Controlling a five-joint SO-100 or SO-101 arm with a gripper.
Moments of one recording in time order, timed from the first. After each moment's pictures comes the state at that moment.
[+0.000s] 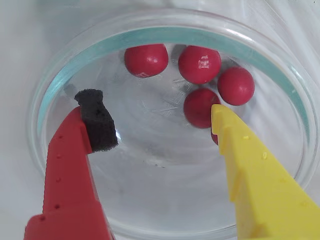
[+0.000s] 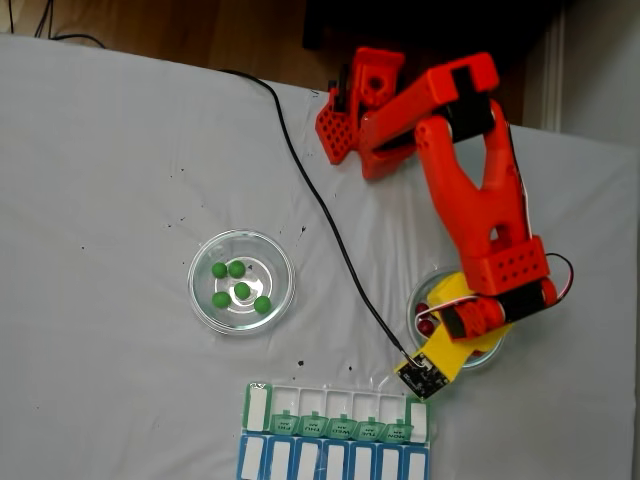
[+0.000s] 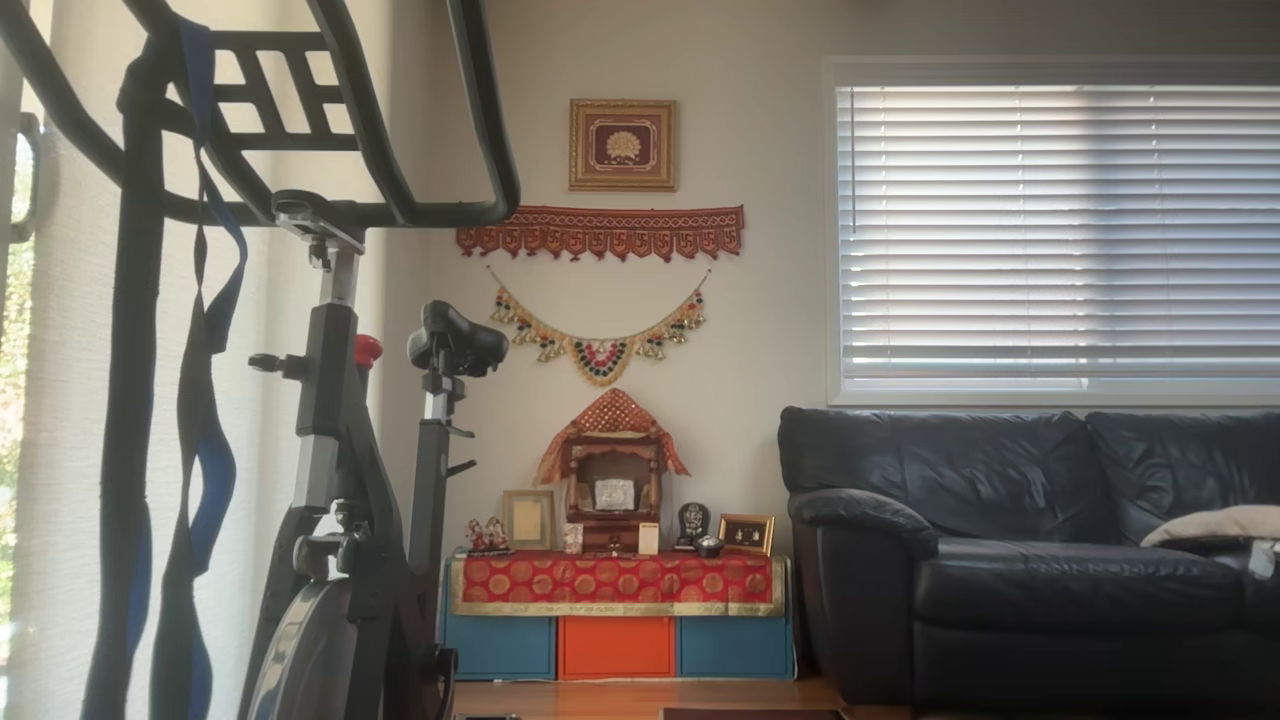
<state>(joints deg) -30.5 96.7 100.5 67.5 -20.4</state>
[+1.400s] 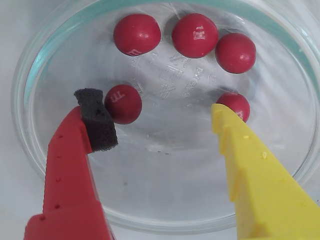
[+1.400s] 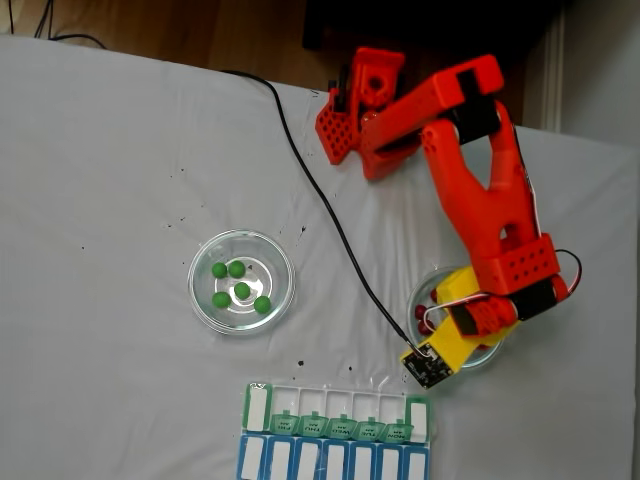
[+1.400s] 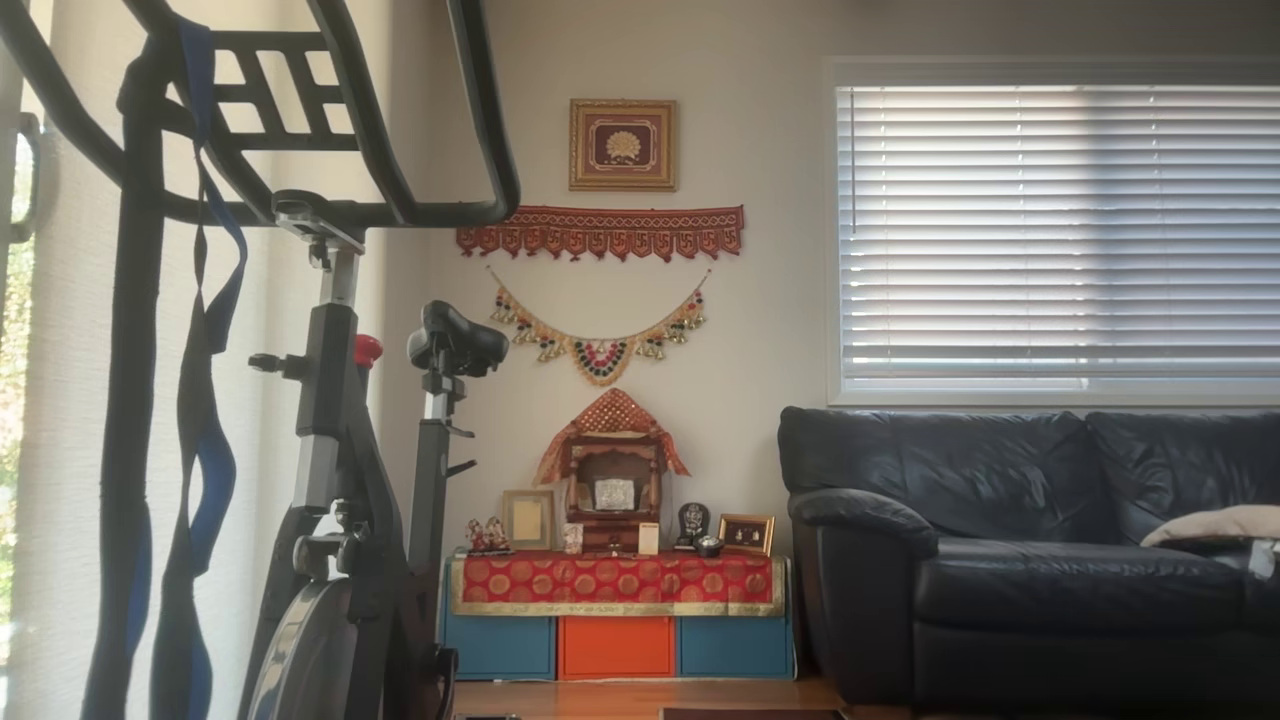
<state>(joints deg) -33.0 96.5 99.5 69.9 -13.9</state>
